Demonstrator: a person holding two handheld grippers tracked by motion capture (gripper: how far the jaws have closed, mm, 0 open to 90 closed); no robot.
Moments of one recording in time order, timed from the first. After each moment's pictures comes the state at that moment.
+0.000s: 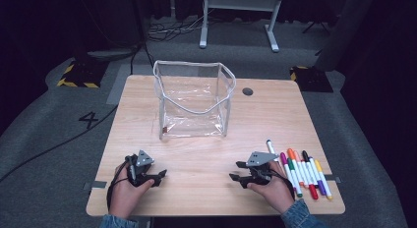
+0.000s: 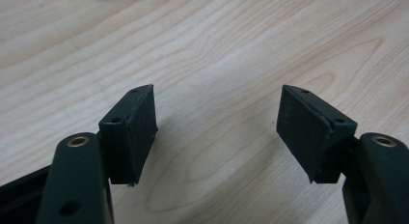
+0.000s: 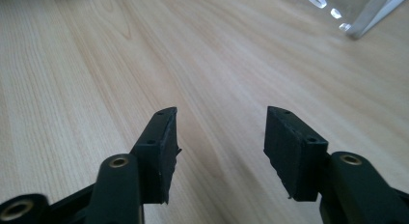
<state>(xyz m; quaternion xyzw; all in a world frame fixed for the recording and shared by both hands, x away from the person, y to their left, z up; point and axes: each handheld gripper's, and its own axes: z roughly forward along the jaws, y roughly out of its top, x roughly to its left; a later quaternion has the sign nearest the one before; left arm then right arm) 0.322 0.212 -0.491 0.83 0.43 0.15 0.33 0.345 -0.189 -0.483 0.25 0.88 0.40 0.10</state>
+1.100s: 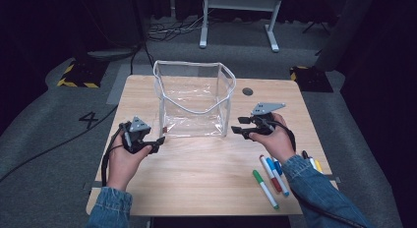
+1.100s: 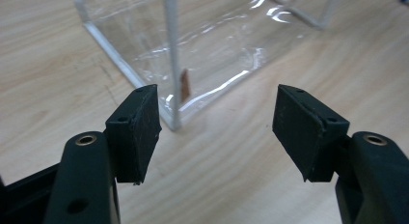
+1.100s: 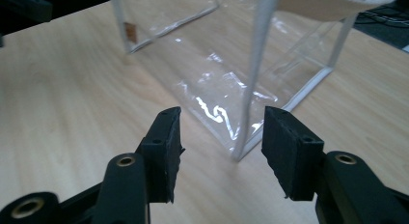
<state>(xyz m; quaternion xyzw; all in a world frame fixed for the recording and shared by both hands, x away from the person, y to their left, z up) 0.378 0.217 -0.418 0.80 0.44 0.18 0.37 0.450 -0.188 -0.397 0.27 0.85 0.44 0.13</state>
